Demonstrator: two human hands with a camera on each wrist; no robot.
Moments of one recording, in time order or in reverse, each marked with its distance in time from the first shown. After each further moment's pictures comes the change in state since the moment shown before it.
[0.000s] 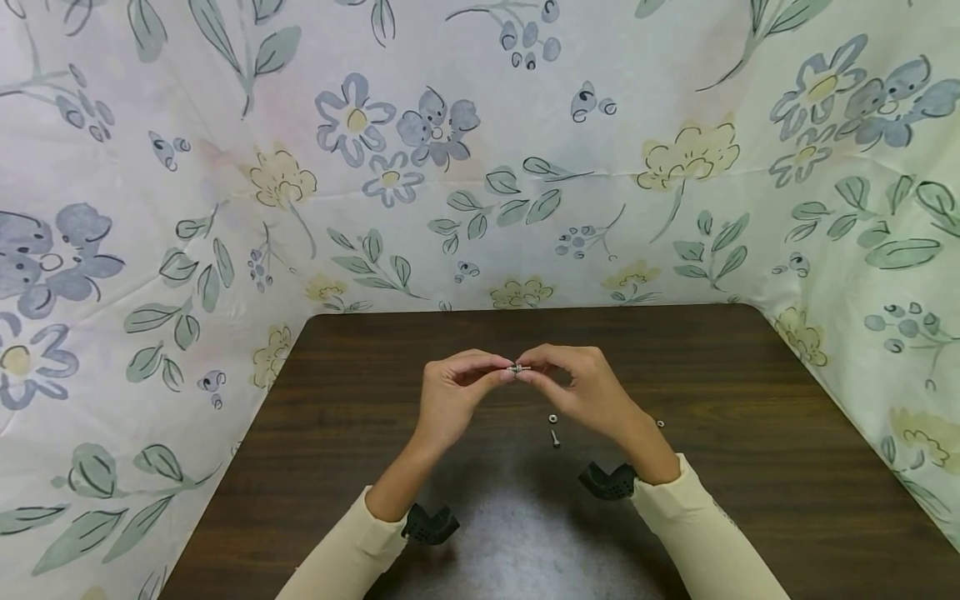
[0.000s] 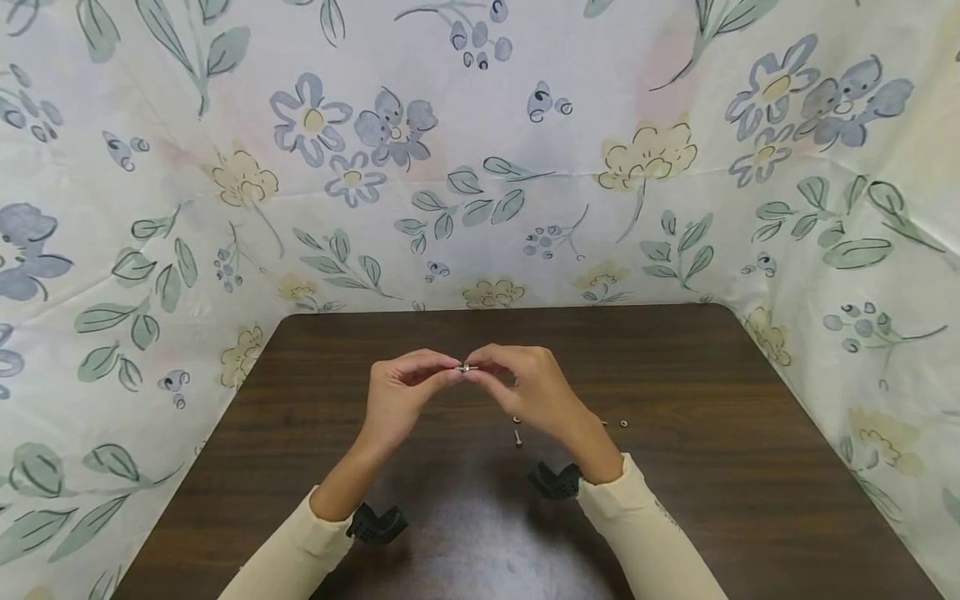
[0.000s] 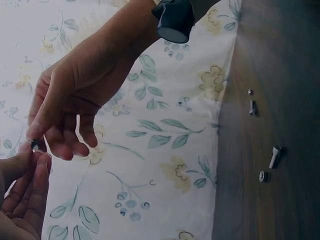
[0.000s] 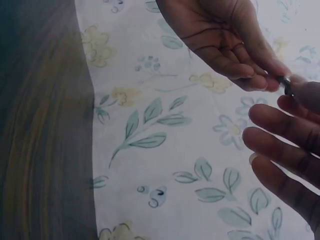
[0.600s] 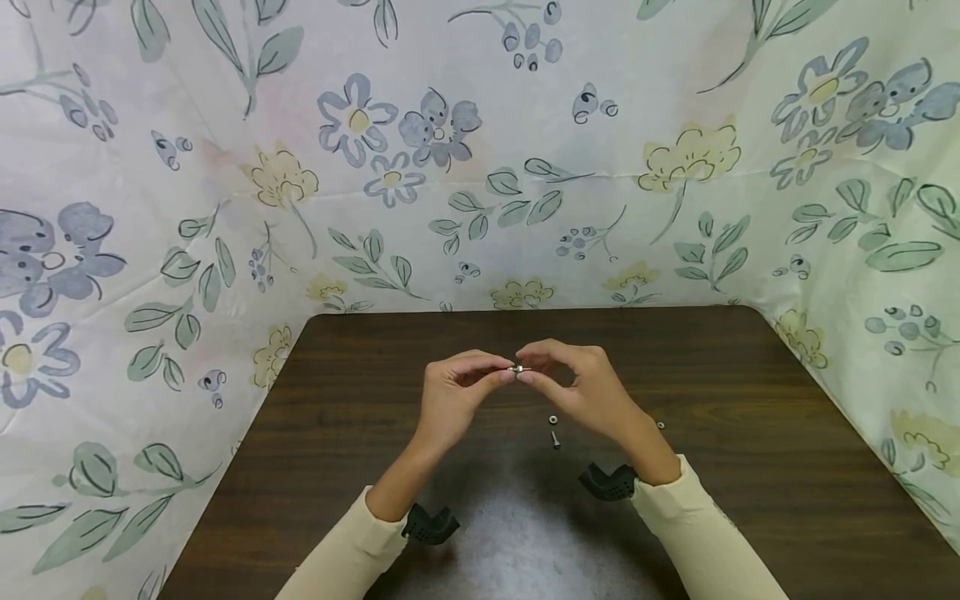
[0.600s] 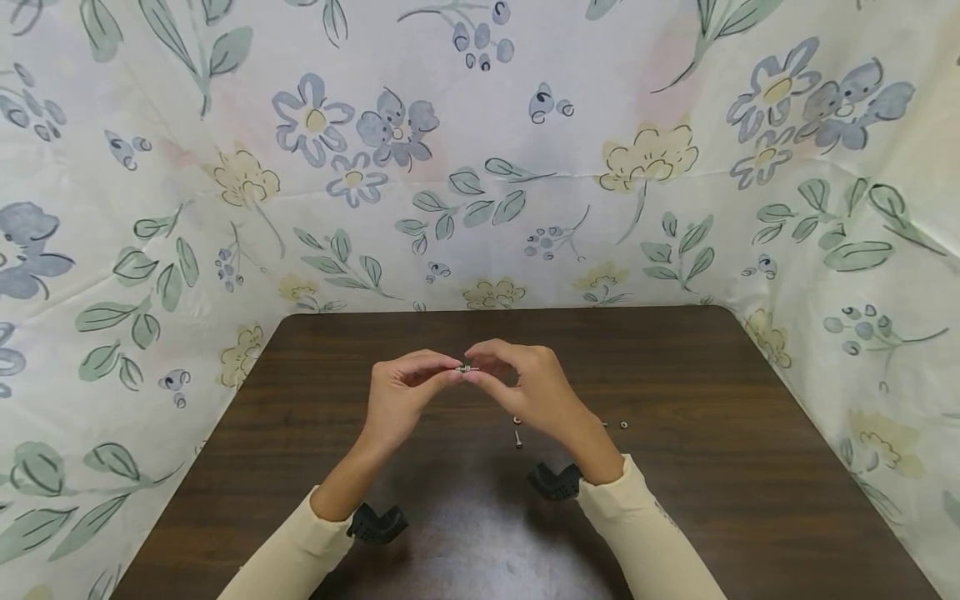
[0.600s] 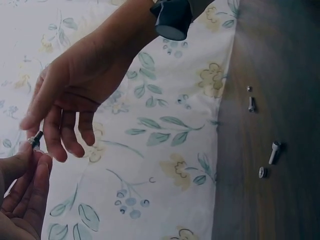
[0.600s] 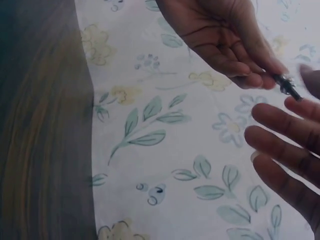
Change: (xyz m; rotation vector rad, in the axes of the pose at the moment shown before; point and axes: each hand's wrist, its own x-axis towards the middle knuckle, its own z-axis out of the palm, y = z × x) left_hand 0.000 0.000 0.001 0.004 0.010 -0.006; right_hand -0.001 0.000 -0.001 0.015 0.010 0.057
